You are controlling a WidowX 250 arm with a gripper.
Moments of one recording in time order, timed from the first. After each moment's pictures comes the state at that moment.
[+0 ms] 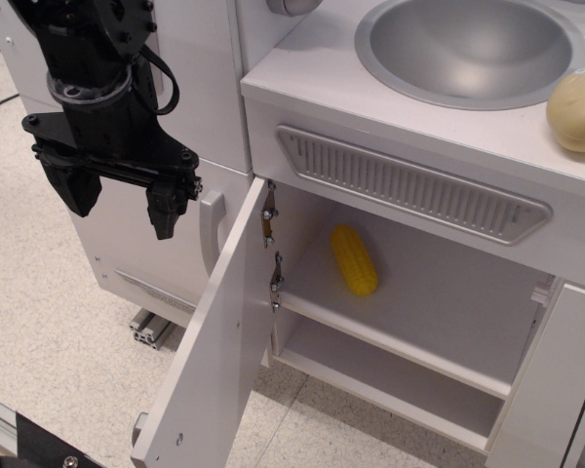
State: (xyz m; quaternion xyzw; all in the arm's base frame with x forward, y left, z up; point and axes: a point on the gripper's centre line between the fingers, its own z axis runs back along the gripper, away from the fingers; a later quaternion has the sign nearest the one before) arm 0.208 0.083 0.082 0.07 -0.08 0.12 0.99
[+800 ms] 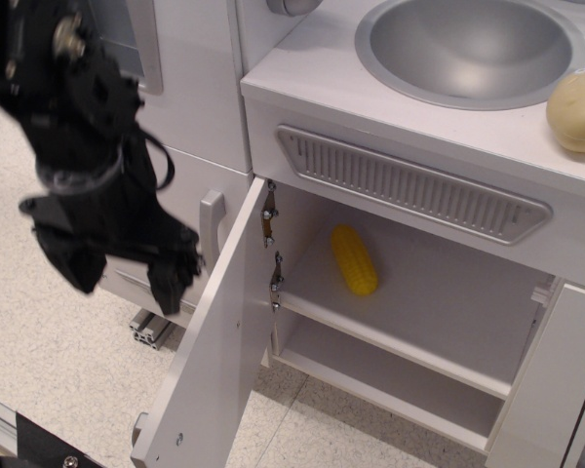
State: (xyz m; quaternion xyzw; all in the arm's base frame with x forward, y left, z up) arm 0.172 0.047 0.057 0.02 -0.08 0.11 0.99
